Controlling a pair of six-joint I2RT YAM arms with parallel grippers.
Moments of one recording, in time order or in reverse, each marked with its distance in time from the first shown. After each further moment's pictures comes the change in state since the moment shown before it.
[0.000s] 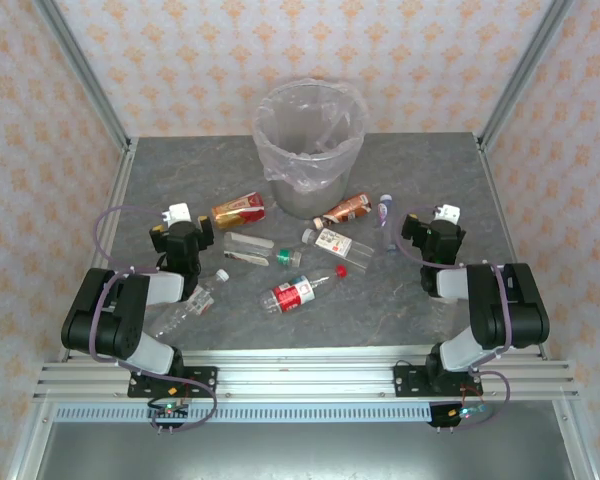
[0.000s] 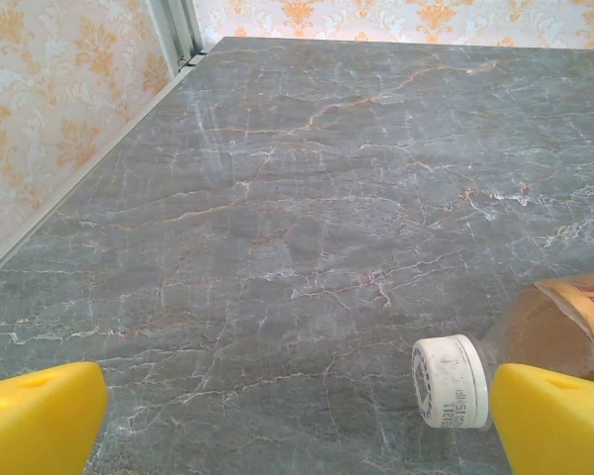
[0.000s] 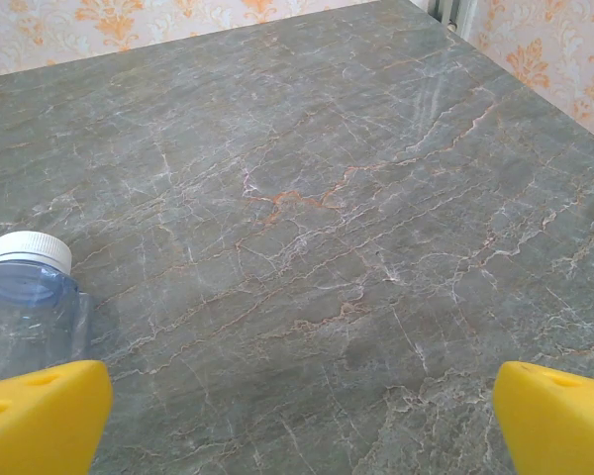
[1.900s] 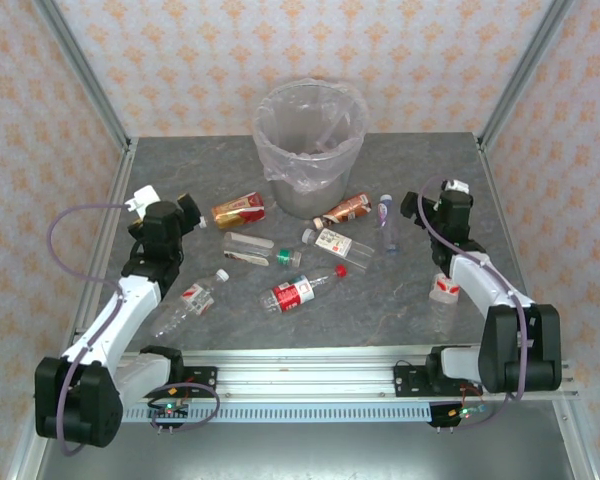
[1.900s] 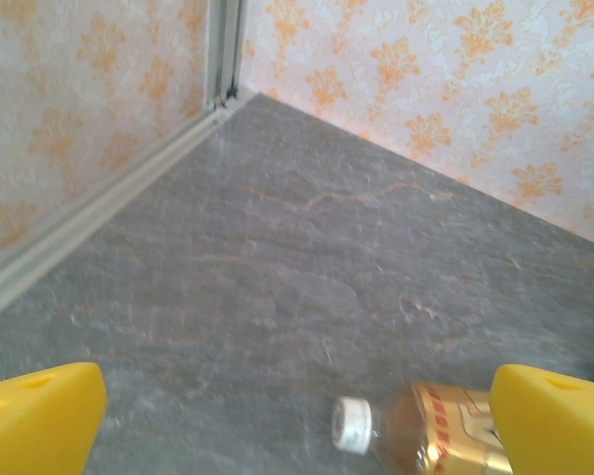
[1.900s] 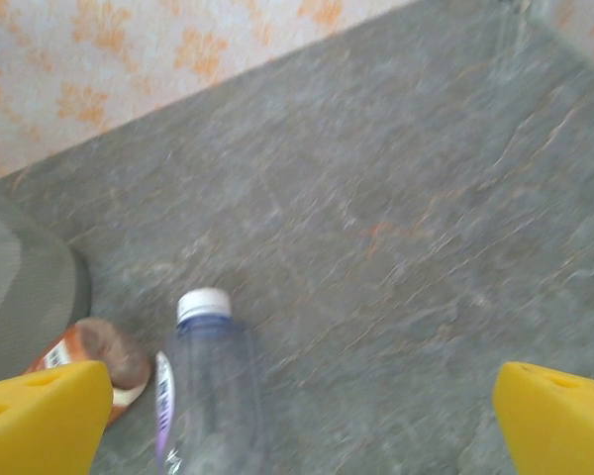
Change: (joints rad) left arm 0.000 -0.470 0.244 -0.756 0.006 -0.372; right arm 0.008 -0.237 0.297 -0.649 -0.180 0.195
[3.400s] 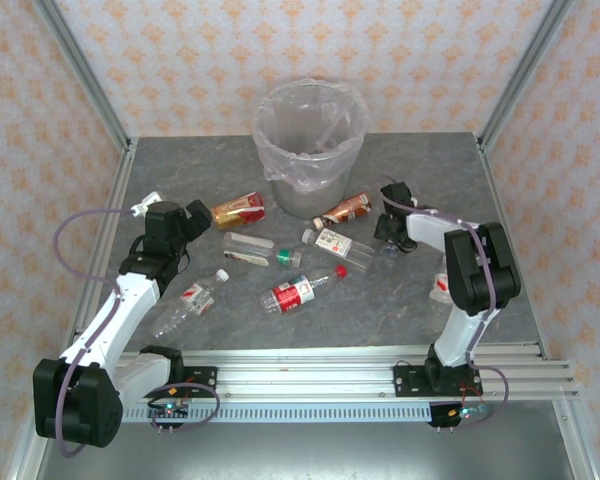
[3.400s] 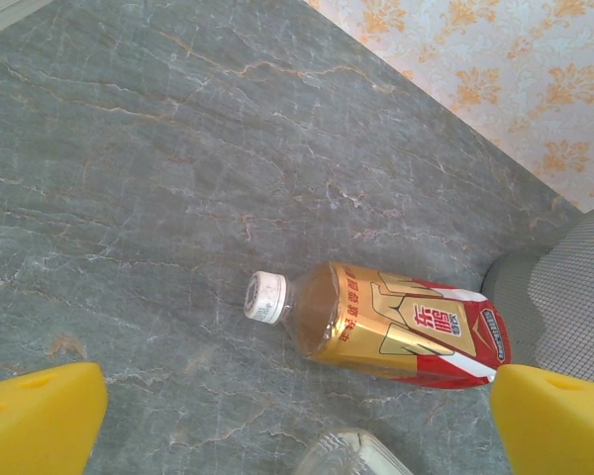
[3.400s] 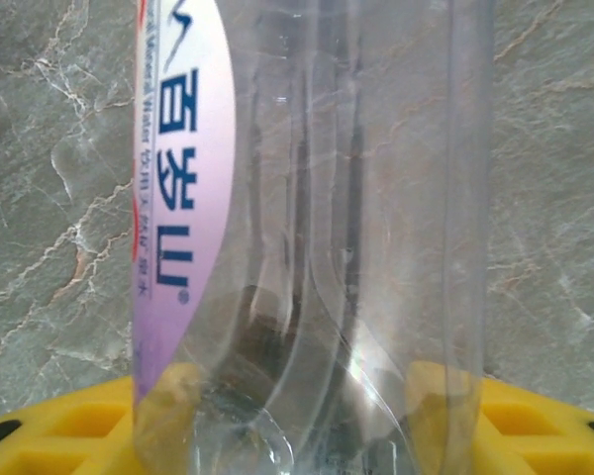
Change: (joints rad) left arm 0.000 0.012 0.043 -0.167 0.230 -0.197; right arm 0.209 0.487 0.317 -0.436 0.154 0.119
